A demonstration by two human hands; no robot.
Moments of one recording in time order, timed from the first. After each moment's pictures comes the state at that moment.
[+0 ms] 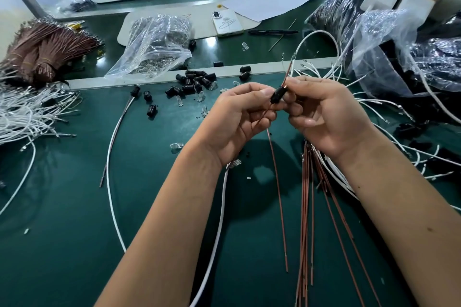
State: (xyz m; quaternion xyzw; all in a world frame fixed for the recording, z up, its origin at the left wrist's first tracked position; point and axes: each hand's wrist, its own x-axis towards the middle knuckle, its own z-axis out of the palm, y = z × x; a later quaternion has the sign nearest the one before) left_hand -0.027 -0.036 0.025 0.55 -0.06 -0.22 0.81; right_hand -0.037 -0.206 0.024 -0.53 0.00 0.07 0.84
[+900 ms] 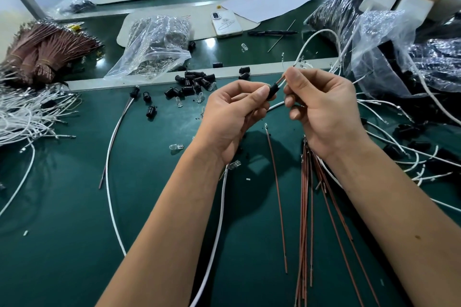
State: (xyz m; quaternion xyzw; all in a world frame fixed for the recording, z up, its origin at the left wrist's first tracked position) left_hand -0.026 -0.042 0.018 0.58 -0.02 -0.10 0.81; right_hand -0.038 -0.192 0.018 -0.56 0.02 -0.11 0.82
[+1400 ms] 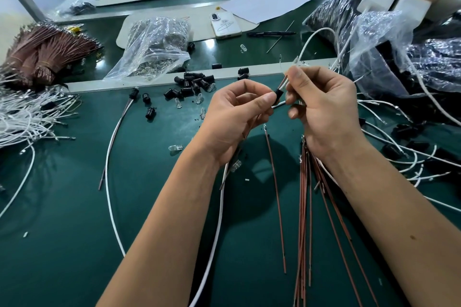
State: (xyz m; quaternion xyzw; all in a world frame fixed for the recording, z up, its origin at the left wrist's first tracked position) left_hand -0.027 -0.041 0.020 0.61 -0.09 -0.12 0.78; right_hand -0.037 -0.192 0.016 -0.58 0.01 -0.16 0.80
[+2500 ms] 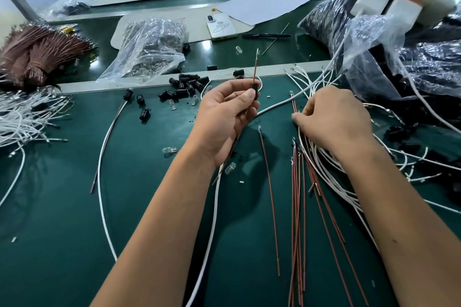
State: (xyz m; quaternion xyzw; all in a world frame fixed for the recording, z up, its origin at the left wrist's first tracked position) left_hand -0.020 -0.042 0.015 0.54 -0.03 -0.10 0.83; right_hand -0.034 -0.225 0.018 -0.98 0.14 -0.08 0.14
